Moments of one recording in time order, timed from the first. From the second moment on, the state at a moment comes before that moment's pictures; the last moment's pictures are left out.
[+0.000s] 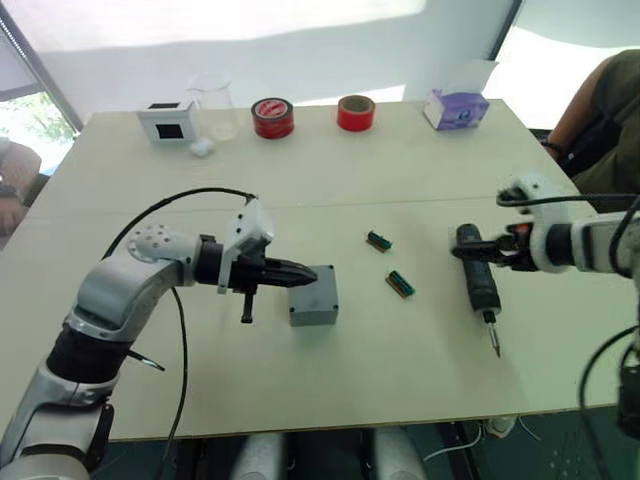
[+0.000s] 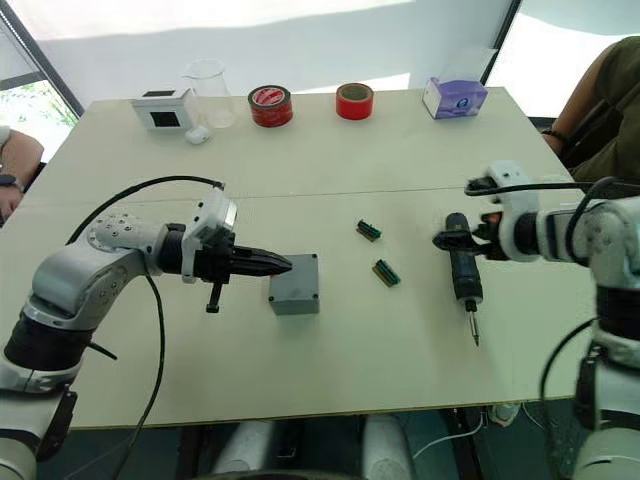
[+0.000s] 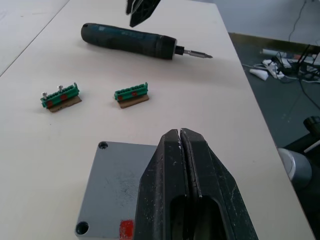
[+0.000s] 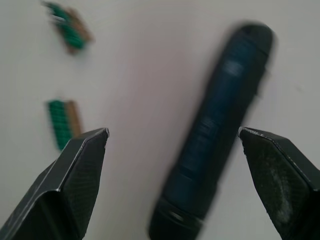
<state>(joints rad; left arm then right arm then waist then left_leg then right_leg) -0.58 0.73 -0.15 -0.27 -0.56 0.65 -1.19 -0.73 -1.06 -0.05 0.09 0.73 1.61 0.47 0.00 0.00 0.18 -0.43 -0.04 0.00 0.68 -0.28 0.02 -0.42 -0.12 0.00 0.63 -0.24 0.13</state>
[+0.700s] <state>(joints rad) -0.56 0.71 -0.18 -0.29 -0.53 0.63 -1.19 -0.96 -1.02 0.39 0.40 0.66 1.61 0.63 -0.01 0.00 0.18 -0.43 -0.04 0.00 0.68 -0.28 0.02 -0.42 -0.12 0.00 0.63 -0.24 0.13</state>
